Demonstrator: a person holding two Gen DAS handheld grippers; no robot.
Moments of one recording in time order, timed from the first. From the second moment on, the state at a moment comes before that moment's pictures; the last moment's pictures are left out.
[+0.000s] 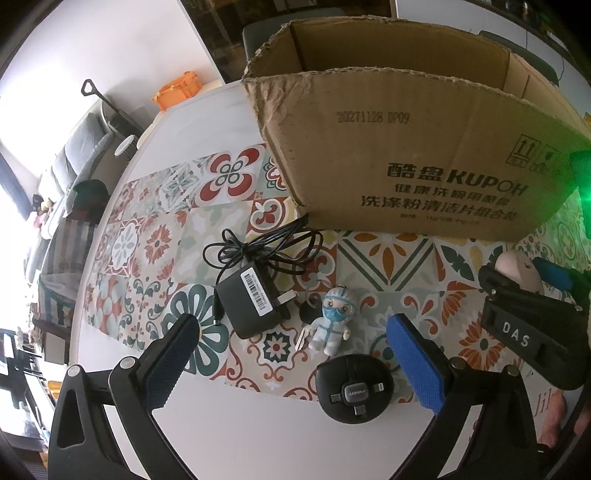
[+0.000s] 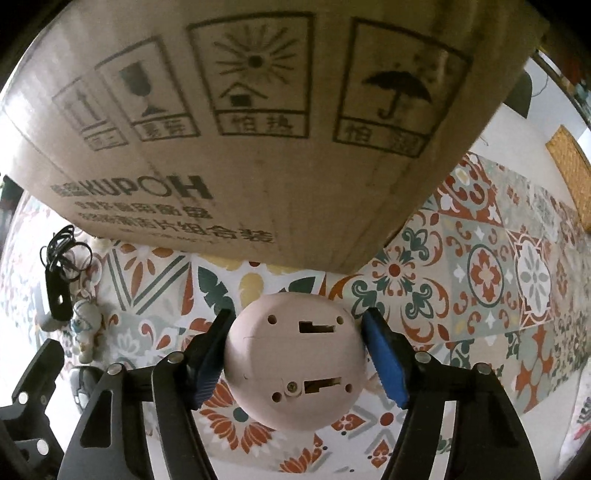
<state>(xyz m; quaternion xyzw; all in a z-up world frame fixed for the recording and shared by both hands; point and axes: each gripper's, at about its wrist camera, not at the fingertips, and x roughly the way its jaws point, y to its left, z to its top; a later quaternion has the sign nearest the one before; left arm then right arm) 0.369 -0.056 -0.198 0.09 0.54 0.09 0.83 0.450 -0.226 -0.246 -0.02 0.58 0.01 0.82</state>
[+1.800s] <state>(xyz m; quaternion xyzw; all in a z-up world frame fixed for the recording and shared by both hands) 0.313 -0.044 -0.209 0.03 0.58 0.05 0.82 0.340 -0.244 -0.217 0.06 0.58 0.04 0.81</state>
